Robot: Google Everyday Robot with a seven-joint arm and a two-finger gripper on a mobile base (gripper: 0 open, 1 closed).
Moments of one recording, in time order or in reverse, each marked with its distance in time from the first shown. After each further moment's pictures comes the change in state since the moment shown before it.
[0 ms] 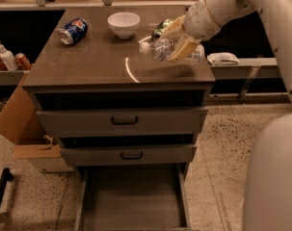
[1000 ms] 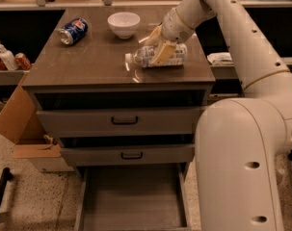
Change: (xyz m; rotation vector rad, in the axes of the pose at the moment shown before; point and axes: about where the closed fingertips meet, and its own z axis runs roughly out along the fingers) arm 0.013 -0.027 0.071 -0.116 0.050 0.117
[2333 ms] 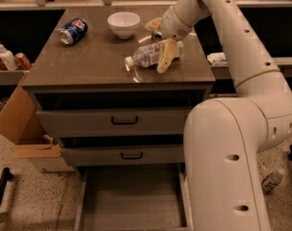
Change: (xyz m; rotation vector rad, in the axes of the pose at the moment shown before) arm 0.003 -0.017 0.006 0.015 0.019 0.021
